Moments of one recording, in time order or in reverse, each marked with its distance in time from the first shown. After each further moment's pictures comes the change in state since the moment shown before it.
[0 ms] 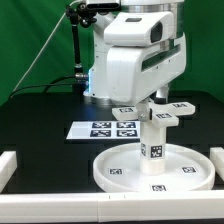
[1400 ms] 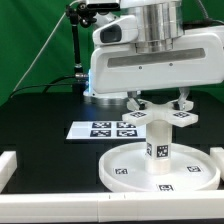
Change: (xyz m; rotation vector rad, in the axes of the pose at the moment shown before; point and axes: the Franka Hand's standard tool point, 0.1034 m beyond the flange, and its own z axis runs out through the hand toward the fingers) arm 0.007 -0.006 0.002 0.046 0.079 1.142
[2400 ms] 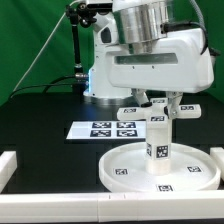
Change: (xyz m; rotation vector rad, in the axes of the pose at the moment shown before) arm 0.002 0.002 0.001 0.080 0.024 0.880
